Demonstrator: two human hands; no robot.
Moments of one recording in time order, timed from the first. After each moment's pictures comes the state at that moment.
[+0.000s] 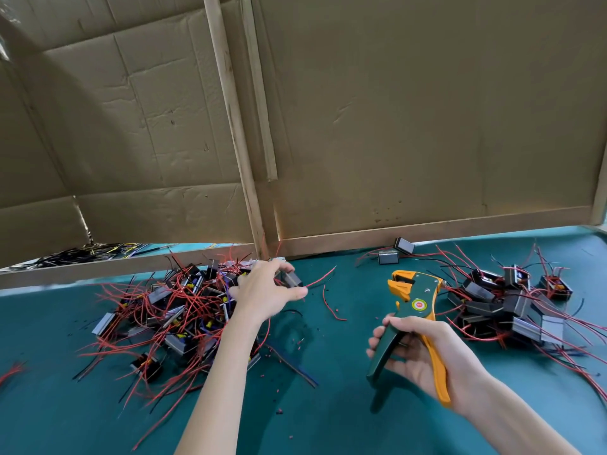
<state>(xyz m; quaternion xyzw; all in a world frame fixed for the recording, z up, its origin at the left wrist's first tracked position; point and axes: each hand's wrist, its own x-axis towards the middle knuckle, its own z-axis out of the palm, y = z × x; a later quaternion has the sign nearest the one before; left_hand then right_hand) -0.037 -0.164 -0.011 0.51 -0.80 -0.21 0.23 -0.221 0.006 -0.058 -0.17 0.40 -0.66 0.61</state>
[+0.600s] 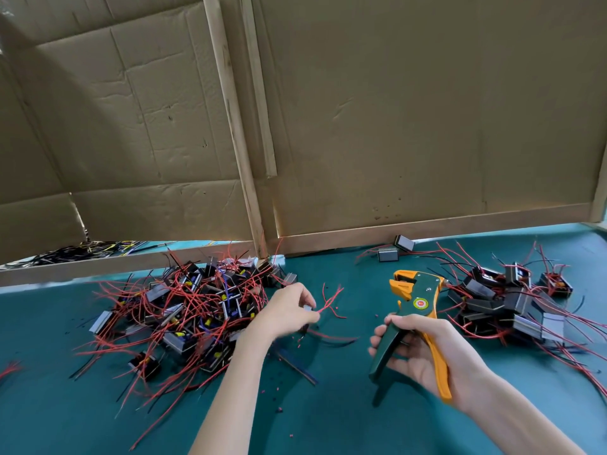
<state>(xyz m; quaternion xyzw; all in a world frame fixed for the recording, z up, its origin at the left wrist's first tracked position) -0.054 -0.158 -0.039 0.44 -0.82 -0.35 0.13 -0.223 0.004 -0.062 -0.16 0.40 -0.66 0.61</state>
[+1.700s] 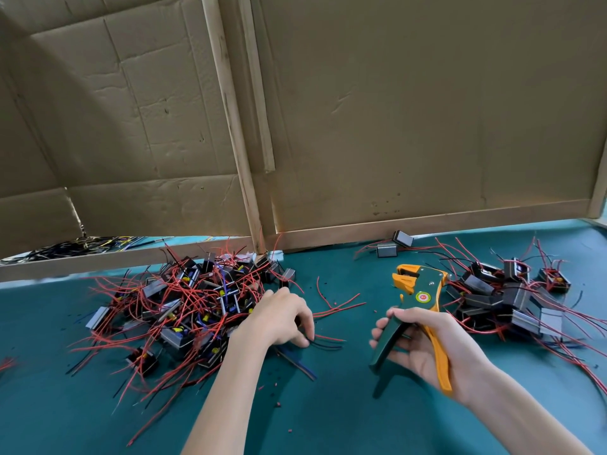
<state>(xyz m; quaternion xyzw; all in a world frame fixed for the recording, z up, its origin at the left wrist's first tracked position) -0.042 -0.157 -0.041 0.34 -0.93 -0.11 0.00 -0.224 0.005 -0.058 -0.16 0.40 -0.67 0.60</state>
